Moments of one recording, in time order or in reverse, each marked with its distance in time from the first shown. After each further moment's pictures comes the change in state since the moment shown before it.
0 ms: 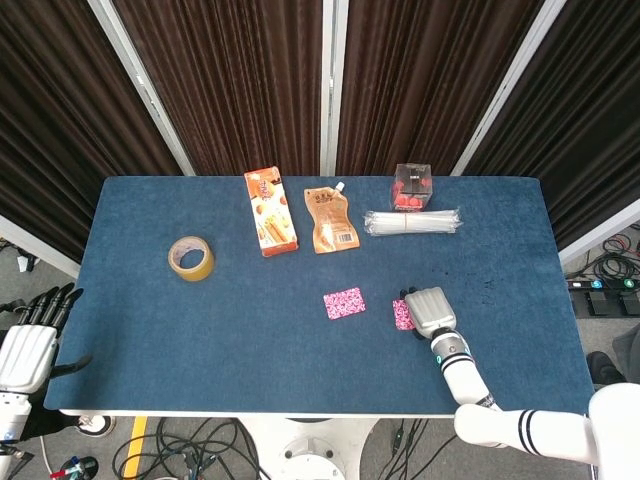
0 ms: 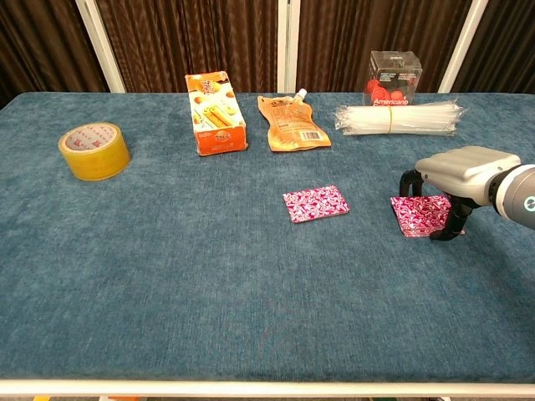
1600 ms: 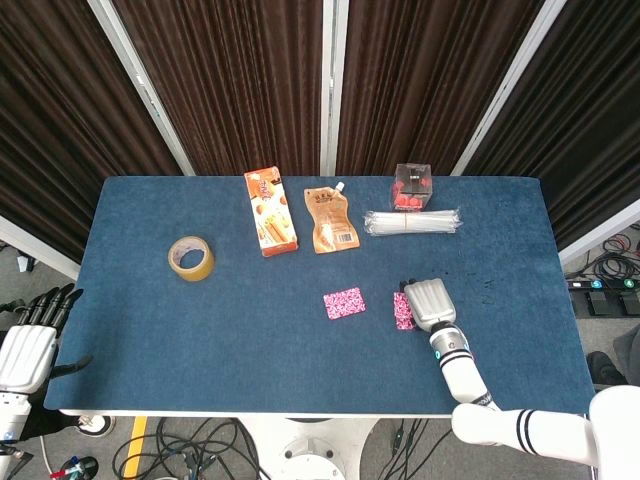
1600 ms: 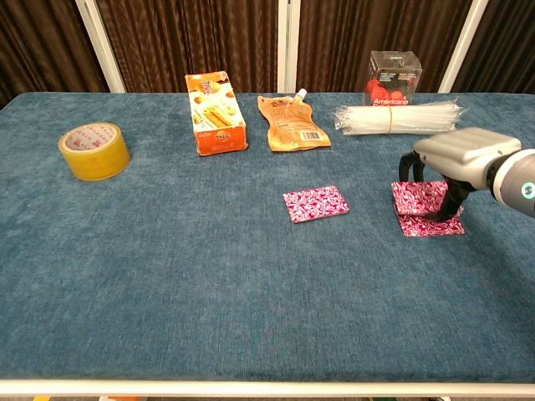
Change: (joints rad) left arm -0.001 0.002 0.002 0.000 -0.001 -0.006 -0.007; right arm -0.009 -0.010 0.042 0.012 -0.054 0.051 0.004
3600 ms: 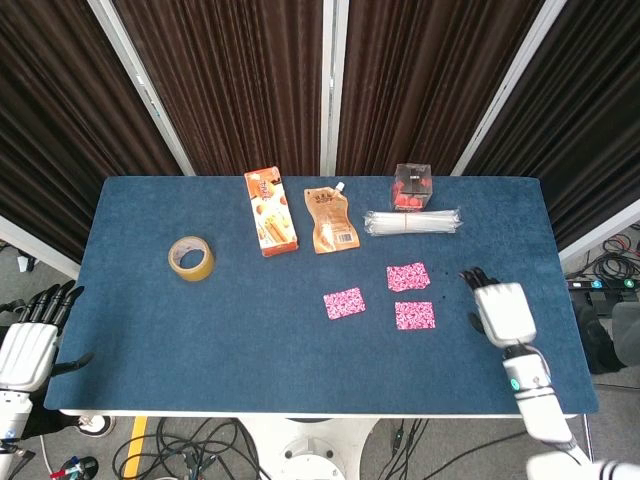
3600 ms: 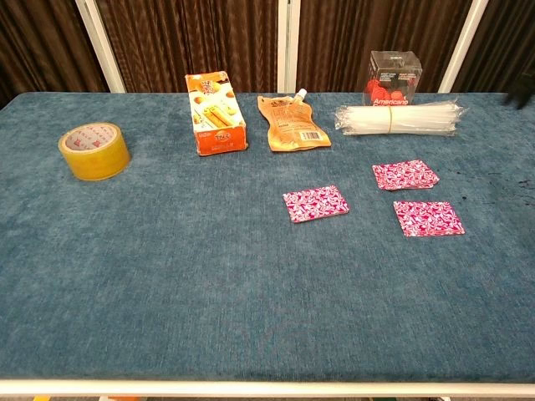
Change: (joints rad) left arm -0.004 0.010 -0.011 -0.033 -0.001 0.006 0.036; right arm -0.296 0.248 -0.142 -0.073 -0.546 0.383 0.357
